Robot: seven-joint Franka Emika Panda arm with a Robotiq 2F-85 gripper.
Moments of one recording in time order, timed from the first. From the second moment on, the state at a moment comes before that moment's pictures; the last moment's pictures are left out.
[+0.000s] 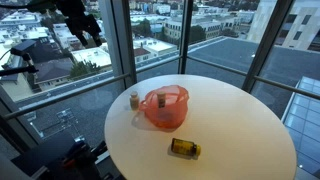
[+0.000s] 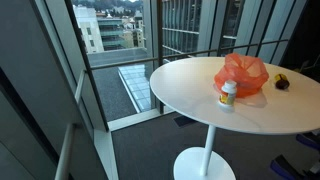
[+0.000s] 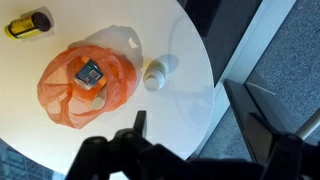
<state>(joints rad) 0.11 -0.60 0.30 -2.40 0.01 1.99 0.20</state>
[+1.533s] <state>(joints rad) 0.02 -0.28 0.21 -2.32 0.01 2.22 0.33</state>
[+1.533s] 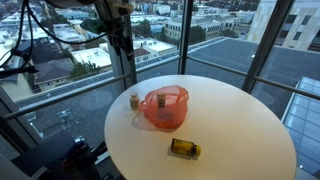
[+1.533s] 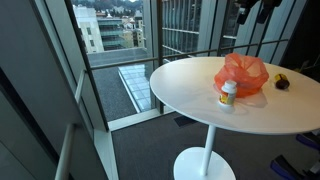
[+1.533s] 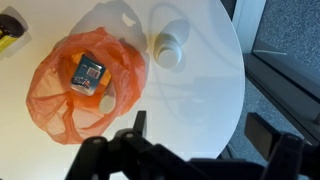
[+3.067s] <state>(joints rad) 0.05 -0.02 0.14 -2.26 0.01 2.19 0.36</state>
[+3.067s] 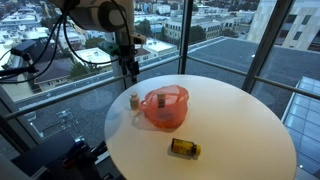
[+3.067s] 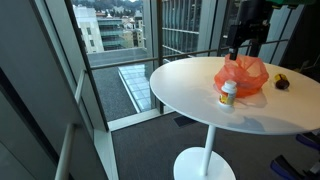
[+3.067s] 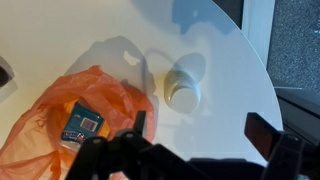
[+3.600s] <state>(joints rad) 0.05 0.10 0.12 -2.27 0.00 2.31 0.36</state>
